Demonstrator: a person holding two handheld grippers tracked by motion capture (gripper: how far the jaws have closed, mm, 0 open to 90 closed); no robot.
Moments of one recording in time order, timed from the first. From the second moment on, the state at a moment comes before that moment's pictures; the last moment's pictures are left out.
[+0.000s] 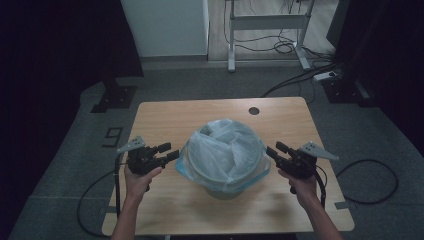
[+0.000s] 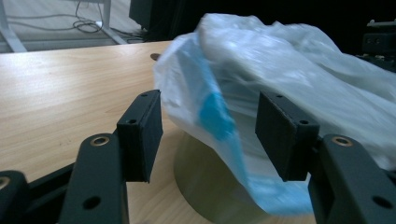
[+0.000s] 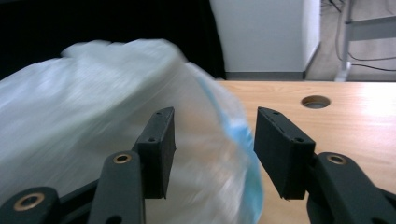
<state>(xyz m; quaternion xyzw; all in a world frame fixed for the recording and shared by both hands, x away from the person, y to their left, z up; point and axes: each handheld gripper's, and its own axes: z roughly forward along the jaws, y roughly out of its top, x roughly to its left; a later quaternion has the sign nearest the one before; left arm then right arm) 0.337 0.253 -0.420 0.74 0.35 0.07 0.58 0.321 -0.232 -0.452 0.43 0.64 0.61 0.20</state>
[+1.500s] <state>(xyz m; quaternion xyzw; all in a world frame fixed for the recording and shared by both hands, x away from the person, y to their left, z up) 0.331 0.236 -0.449 0.77 0.30 -0.01 0.56 0.309 -0.228 -0.473 0.28 0.72 0.62 0.16</state>
